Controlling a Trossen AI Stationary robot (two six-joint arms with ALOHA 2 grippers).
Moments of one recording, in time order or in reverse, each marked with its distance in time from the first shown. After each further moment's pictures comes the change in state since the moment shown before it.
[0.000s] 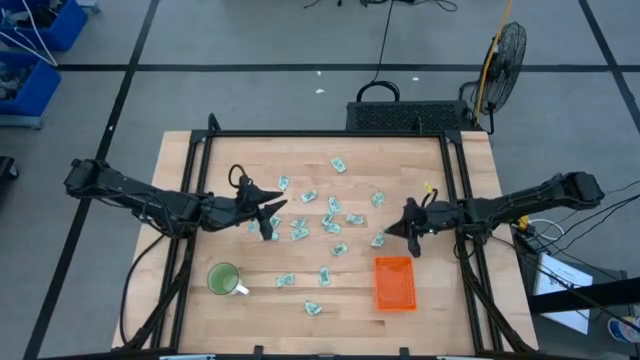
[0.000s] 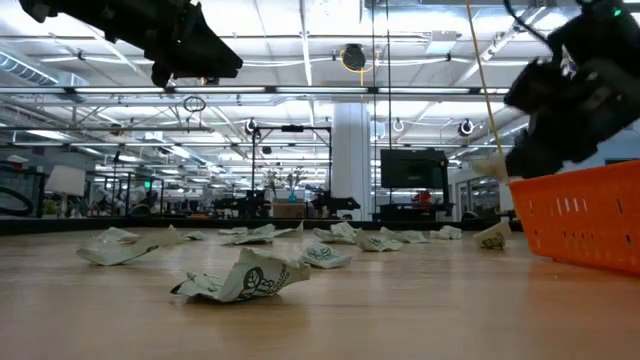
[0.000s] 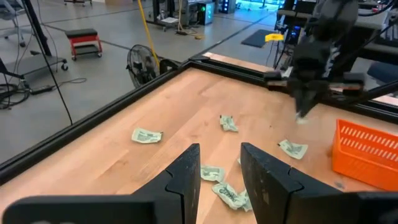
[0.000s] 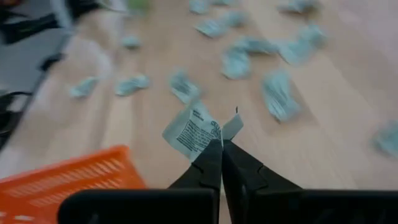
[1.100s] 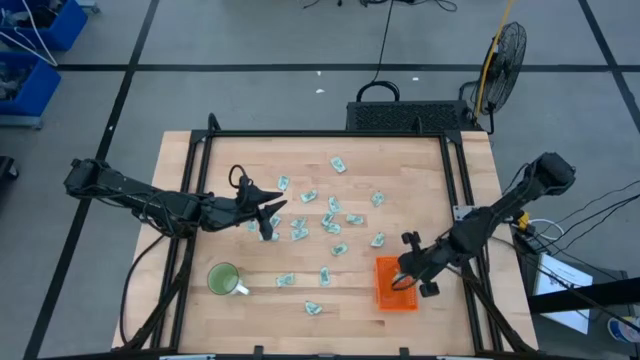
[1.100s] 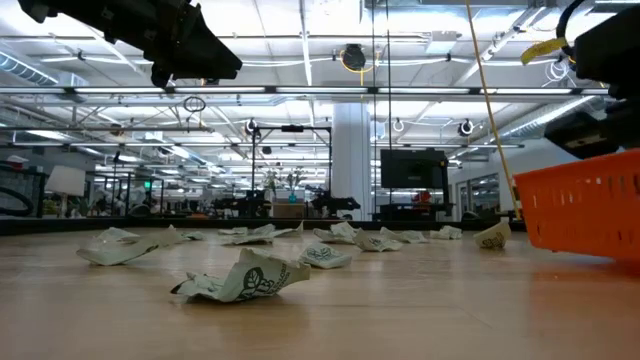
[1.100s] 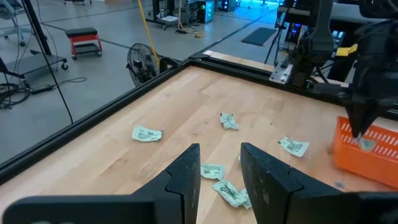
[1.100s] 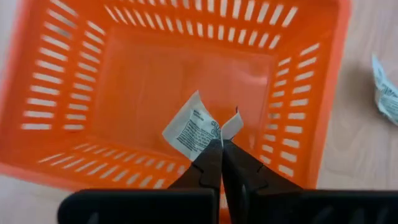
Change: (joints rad) left arm 0.000 0.000 0.000 -0.009 0.001 0.000; right arm 0.488 0.433 0.401 -0.572 0.088 0.012
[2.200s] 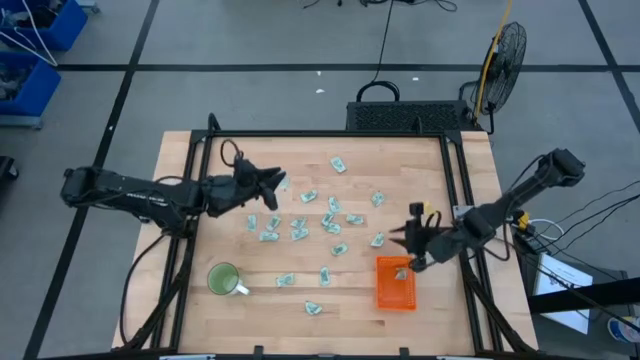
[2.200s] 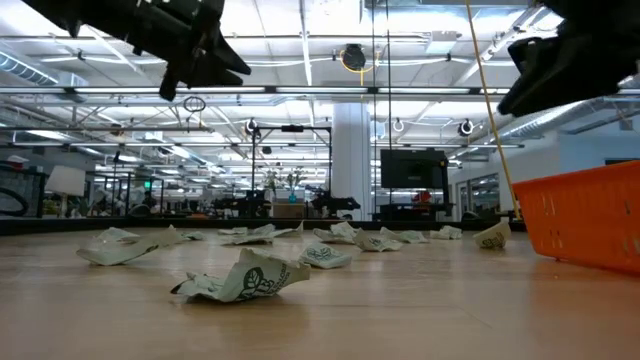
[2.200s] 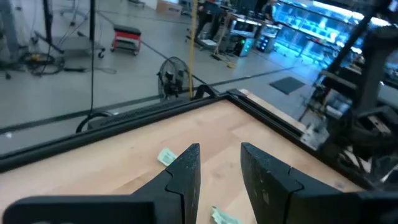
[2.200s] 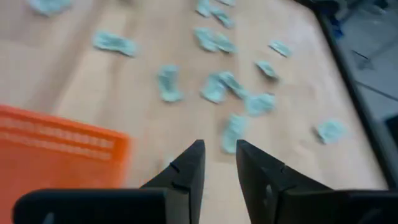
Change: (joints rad) left arm 0.235 -0.008 0.000 0.106 0.044 -0.194; right arm -0.078 -0.278 -0.001 0.015 0.509 -0.316
